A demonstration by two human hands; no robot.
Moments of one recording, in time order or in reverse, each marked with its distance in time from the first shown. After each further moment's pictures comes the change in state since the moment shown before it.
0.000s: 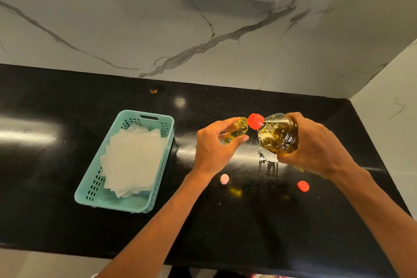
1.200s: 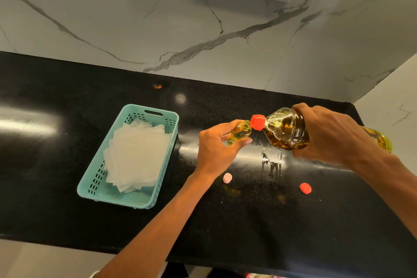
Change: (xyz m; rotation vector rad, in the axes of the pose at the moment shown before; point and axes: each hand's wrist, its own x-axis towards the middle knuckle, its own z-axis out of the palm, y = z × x) left_hand -0.007 -0.011 -0.003 -0.046 0.021 0.053; right_hand 0.019 -0.025 -0.046 -0.276 -0.150 -0.088
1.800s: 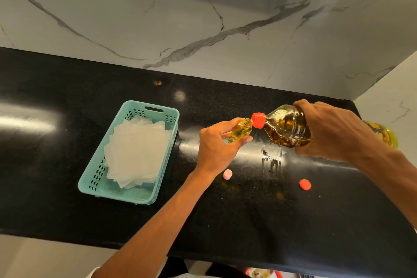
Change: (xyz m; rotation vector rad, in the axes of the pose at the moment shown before) left_hand -0.003 -0.006 0.001 0.000 -0.005 -0.036; right_hand -0.002 -0.005 -0.008 -0.071 -0.064 0.011
